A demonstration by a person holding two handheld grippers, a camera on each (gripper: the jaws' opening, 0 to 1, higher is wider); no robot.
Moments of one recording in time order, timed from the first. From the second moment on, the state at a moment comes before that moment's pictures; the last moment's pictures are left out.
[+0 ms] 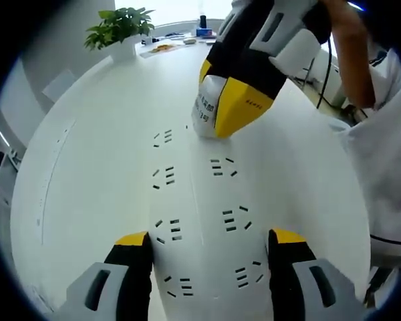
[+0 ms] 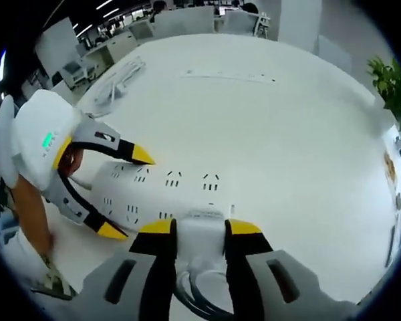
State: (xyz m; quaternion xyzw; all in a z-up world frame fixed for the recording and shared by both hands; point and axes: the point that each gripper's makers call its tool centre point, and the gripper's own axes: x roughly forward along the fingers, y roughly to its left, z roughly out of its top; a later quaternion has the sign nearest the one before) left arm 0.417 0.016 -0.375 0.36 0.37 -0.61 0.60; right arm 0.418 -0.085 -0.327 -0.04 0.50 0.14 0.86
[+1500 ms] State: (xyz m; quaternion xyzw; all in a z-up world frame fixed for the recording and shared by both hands) left arm 0.418 0.016 -0.375 0.35 0.37 -0.61 0.61; right arm 0.417 -0.073 -0.295 -0.20 0.34 0.29 0.87
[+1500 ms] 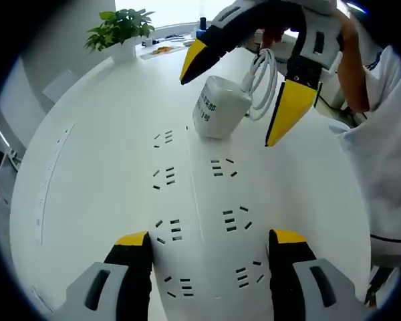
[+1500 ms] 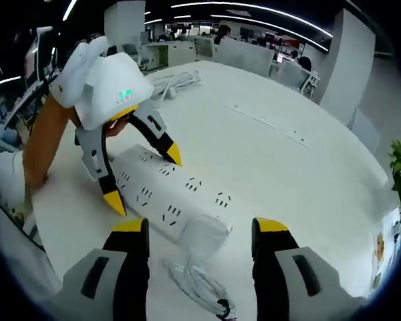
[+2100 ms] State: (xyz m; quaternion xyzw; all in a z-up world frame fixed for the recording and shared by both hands) left arm 0.416 0.017 -0.375 0.35 0.37 -0.61 0.61; right arm 0.402 -0.070 -0.287 -0.19 0.27 0.33 0.88
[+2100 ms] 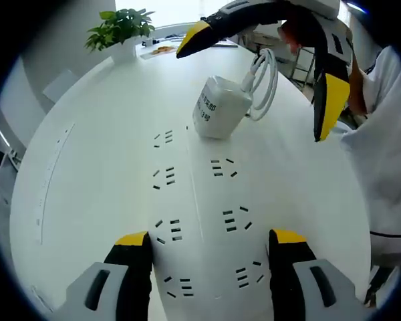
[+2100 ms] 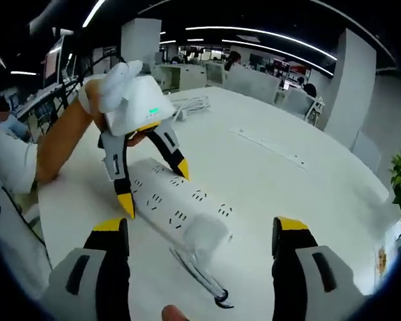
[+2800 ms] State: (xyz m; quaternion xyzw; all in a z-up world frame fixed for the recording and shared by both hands) left arm 0.415 0.021 -0.376 0.35 0.37 -0.61 0.61; right arm 0.377 -0.108 -0.300 -0.13 0.25 0.30 0.91
